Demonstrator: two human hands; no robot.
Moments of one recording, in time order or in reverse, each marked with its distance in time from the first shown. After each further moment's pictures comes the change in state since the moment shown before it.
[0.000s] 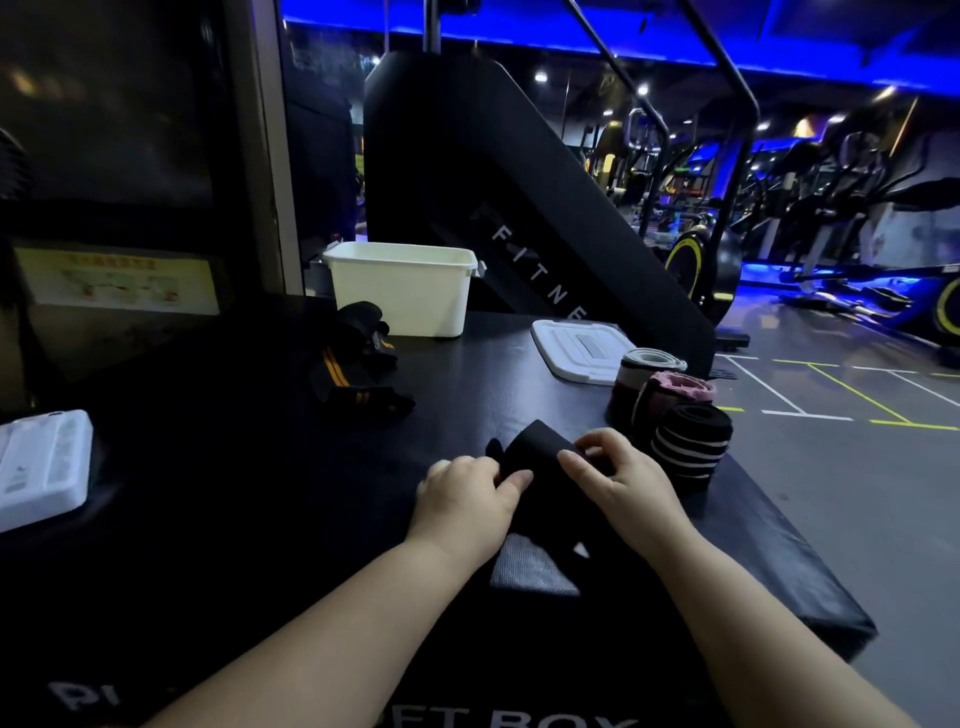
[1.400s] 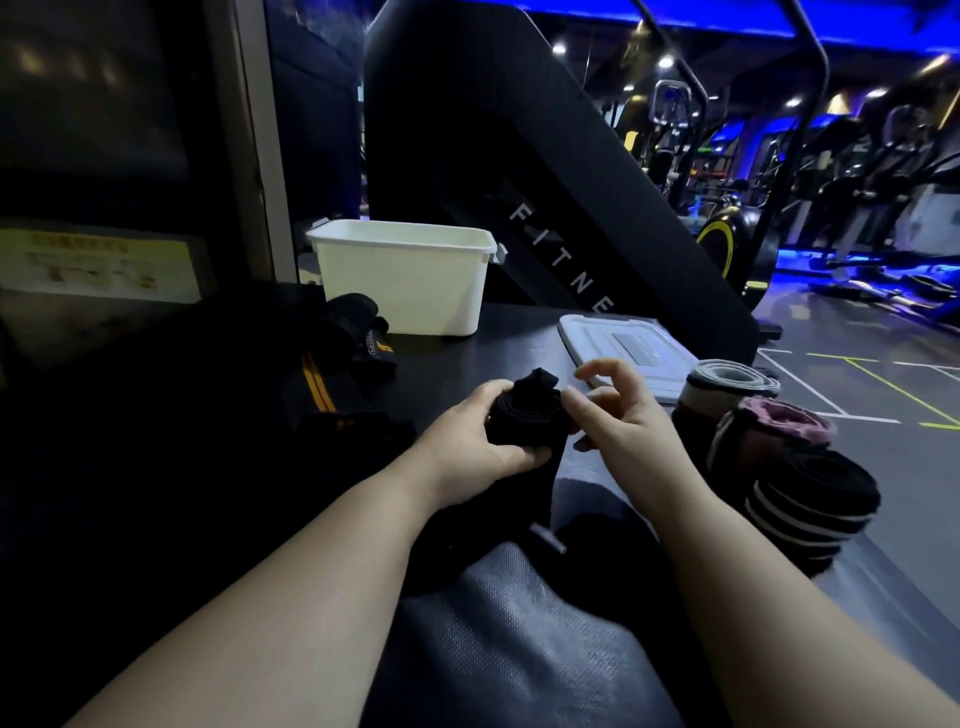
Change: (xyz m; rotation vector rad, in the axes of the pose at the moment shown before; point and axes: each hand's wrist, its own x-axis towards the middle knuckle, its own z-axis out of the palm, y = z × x) left_hand 0.128 -0.037 -0.004 -0.610 -0.188 0.106; right_hand 0.119 -0.013 0.045 0.588 -0.012 -0.033
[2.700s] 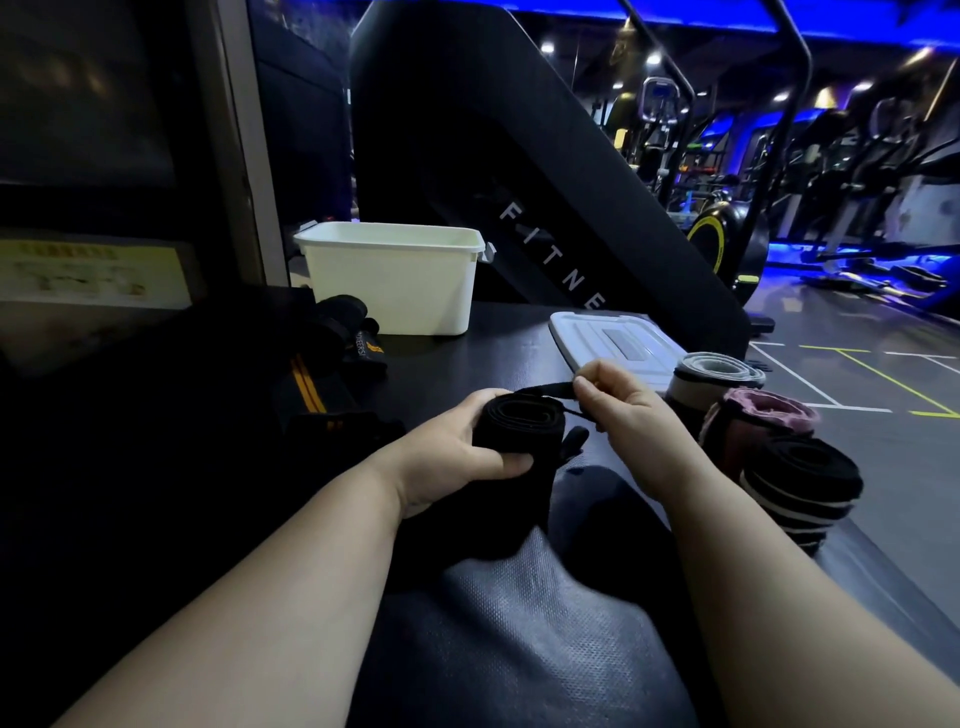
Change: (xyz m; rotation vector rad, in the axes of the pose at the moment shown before) left_hand -0.002 -0.005 -0.003 -0.328 -0.219 0.017; right_hand 0.011 0.004 -0.021 -0.108 -0.116 -0.028
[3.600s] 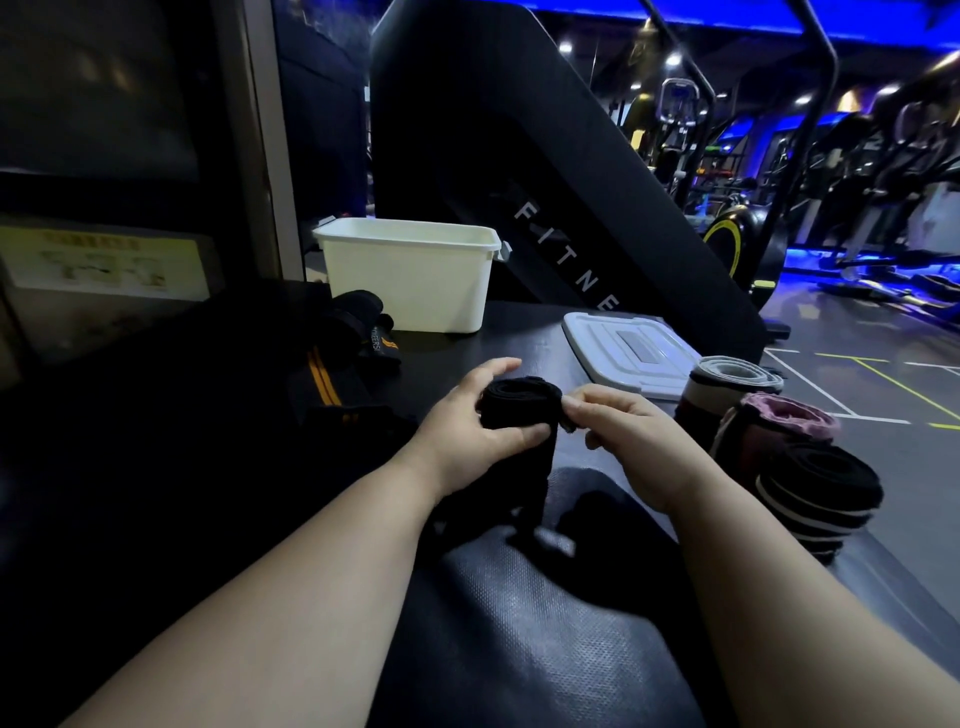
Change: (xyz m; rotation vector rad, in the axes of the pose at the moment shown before) left_hand 0.008 -0.004 0.001 0.228 0.314 0.036; right_hand -0.003 0.001 0.007 0.125 -0.219 0.060
